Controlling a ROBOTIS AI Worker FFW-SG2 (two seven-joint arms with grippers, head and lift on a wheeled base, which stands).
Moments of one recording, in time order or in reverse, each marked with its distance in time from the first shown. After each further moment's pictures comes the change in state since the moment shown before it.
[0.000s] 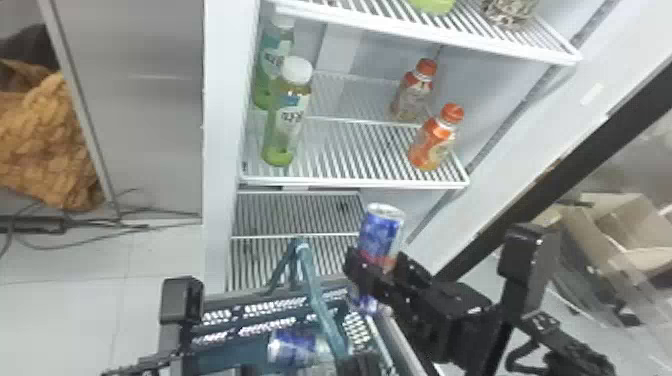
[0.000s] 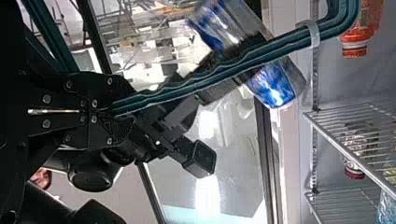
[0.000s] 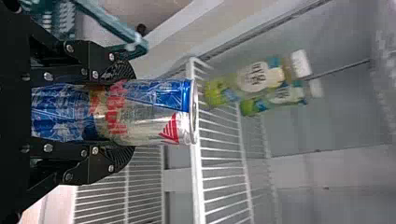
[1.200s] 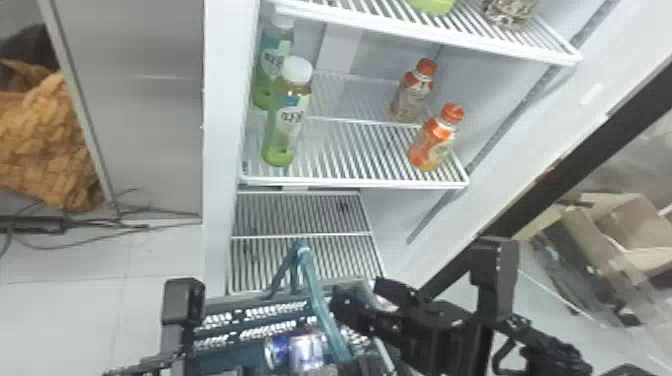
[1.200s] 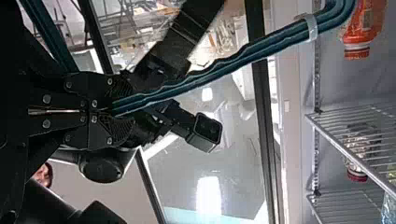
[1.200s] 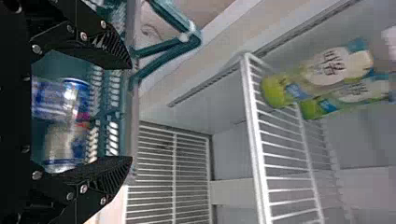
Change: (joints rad) left arm 0.001 -0.003 0.000 0.000 -0.006 0.004 0.000; right arm -0.070 0.001 -0.012 0.081 0.037 0.152 0.108
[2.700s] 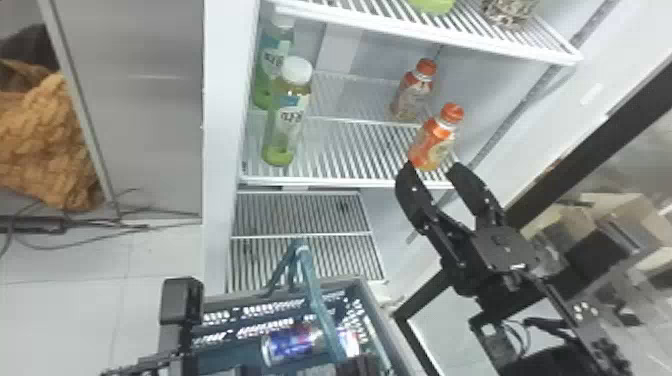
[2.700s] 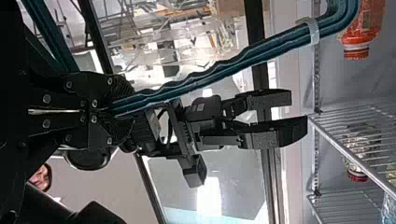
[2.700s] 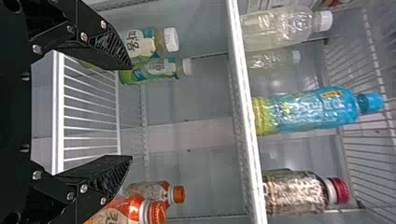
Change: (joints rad) left arm -0.002 0.003 0.002 0.000 0.000 0.002 0.000; right arm 0.074 0.011 0.073 0.111 0.148 -0.901 -0.085
